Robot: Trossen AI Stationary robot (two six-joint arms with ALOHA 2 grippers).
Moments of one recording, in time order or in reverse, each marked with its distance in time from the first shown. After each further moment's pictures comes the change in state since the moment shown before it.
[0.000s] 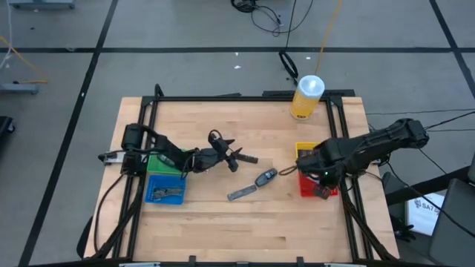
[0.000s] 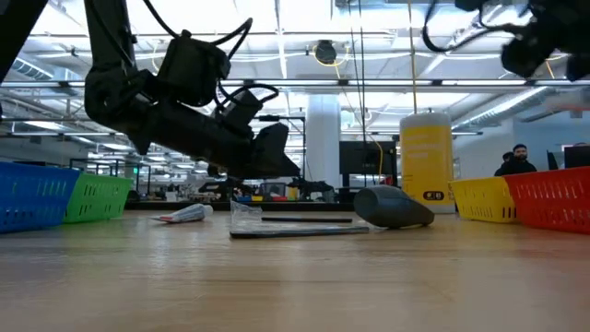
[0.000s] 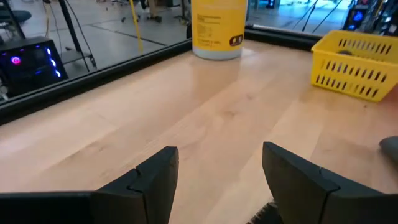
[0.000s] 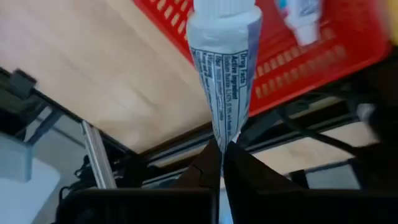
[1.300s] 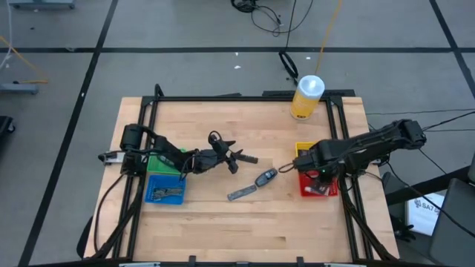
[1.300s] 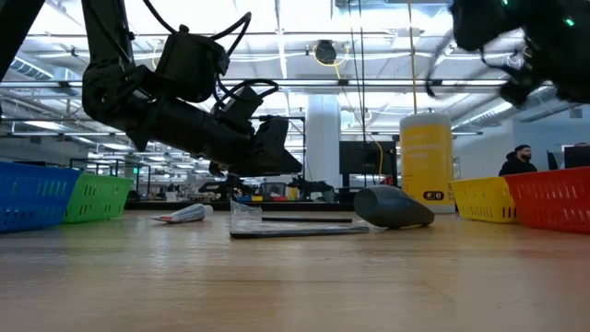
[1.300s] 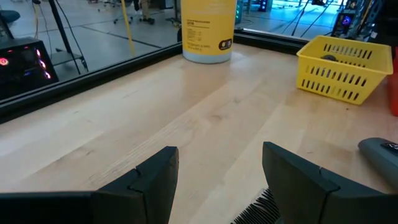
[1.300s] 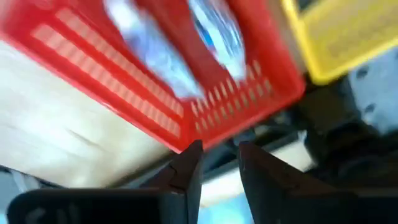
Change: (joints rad) left arm -0.017 -0.012 0.001 0.001 0.013 -0.004; right arm -0.037 0.044 -0.113 -0.006 0.164 -0.043
